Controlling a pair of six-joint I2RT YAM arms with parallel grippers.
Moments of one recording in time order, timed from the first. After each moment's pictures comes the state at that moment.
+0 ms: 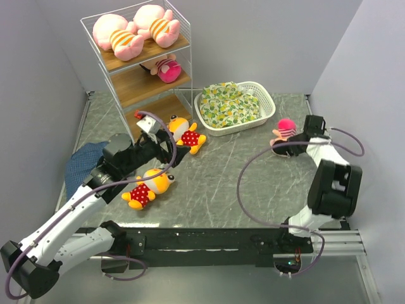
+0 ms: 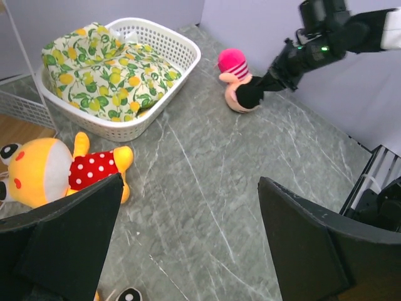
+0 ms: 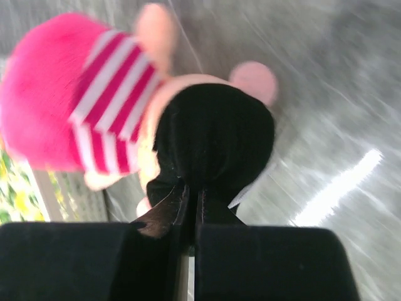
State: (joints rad) left arm -0.61 0.88 0.87 -0.03 0.23 -0.21; right arm -0.25 1.62 1.03 -0.36 0.04 1.02
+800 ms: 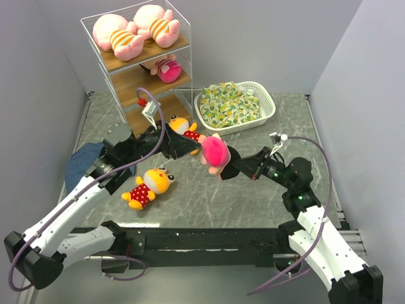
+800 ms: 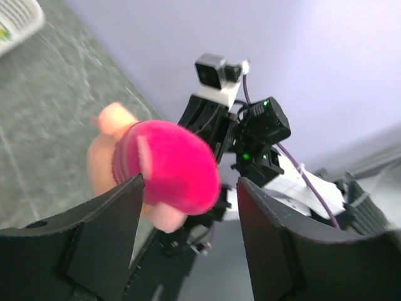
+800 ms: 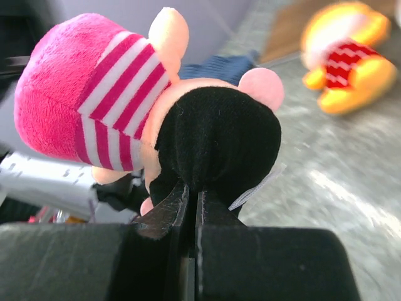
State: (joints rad) left arm -0.61 0.97 1.00 0.02 0.49 -0.78; right arm 0.27 0.68 0.41 0.29 -0.68 0.76
